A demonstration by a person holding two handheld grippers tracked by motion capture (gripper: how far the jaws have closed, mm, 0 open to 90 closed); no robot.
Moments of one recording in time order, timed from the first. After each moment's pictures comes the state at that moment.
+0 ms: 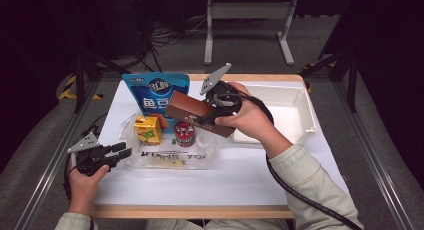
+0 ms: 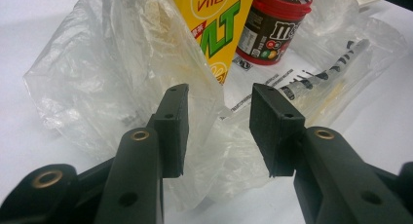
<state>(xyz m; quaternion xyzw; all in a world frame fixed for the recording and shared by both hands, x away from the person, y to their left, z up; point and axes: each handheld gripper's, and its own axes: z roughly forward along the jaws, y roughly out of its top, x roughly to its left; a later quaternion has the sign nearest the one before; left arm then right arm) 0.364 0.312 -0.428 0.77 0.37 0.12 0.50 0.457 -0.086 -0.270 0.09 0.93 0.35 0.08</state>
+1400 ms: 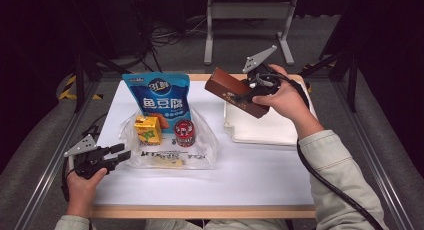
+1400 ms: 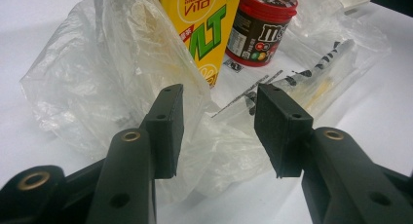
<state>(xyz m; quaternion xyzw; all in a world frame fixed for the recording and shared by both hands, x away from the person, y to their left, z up) 0.355 0.314 -0.427 0.77 0.36 0.12 0.51 0.510 -0.188 -0.261 0.15 0.92 0.35 0.13</state>
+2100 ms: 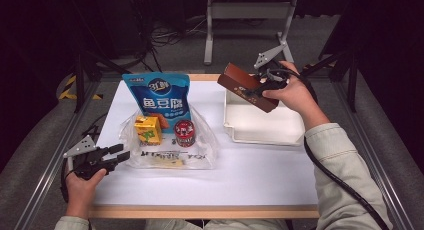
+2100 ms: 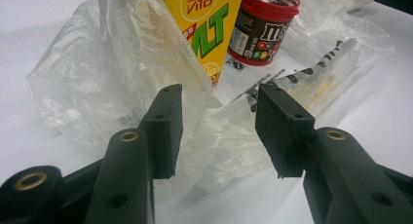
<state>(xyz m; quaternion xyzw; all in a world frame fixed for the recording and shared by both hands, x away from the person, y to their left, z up) 0.354 0.315 -0.427 0.77 0.36 0.13 0.51 0.539 -0.222 -0.274 0.17 0.91 0.34 0.14</state>
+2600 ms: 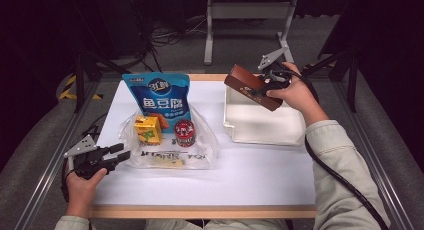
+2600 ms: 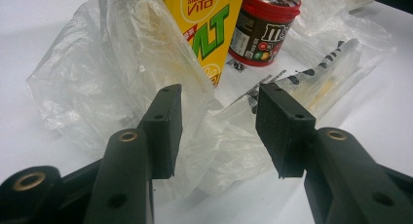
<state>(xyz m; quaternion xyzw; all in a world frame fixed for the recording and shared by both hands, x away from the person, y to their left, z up) 0.355 0.314 -0.427 0.77 0.36 0.13 0.50 0.561 -0.241 -0.296 0.17 0.92 0.32 0.15</state>
